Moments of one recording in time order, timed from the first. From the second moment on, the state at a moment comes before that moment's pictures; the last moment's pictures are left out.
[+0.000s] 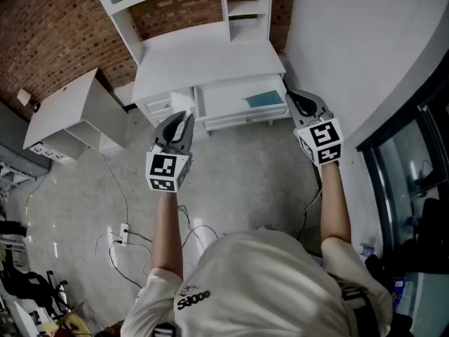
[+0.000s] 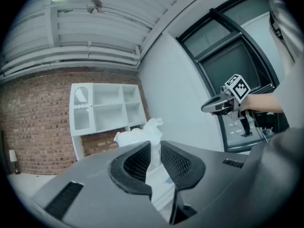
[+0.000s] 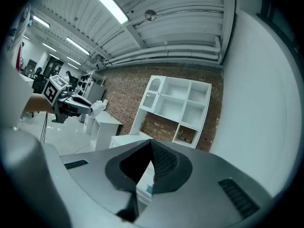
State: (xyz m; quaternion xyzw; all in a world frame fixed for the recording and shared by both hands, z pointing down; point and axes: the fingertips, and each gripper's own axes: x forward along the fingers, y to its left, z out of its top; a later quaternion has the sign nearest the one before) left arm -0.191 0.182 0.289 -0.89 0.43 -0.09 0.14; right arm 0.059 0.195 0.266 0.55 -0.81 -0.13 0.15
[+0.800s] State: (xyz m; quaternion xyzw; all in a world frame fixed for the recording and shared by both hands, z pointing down) left arm -0.090 0.166 0.321 -0.89 0.43 -0.12 0.11; right arm 0.162 0.174 0.298 0.52 -0.84 -0.09 0.12
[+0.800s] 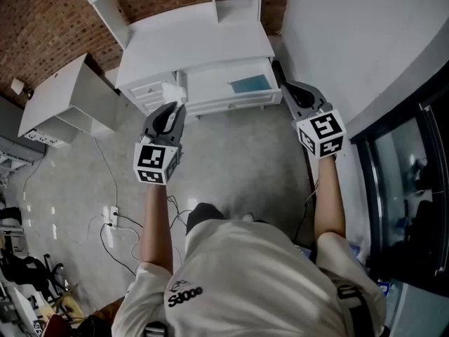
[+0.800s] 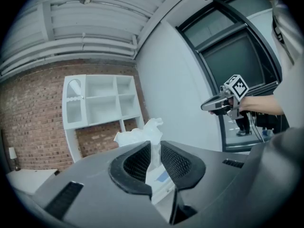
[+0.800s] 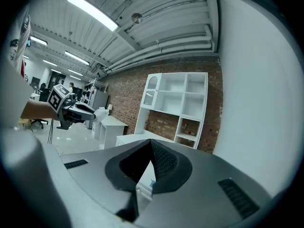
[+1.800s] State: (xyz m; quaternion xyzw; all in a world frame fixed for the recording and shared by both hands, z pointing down) left arm -0.143 -0.109 0.328 -0.90 0.41 -0.11 0.12; right arm 0.114 -0.068 0.305 0.54 -0.82 -0.08 0.16
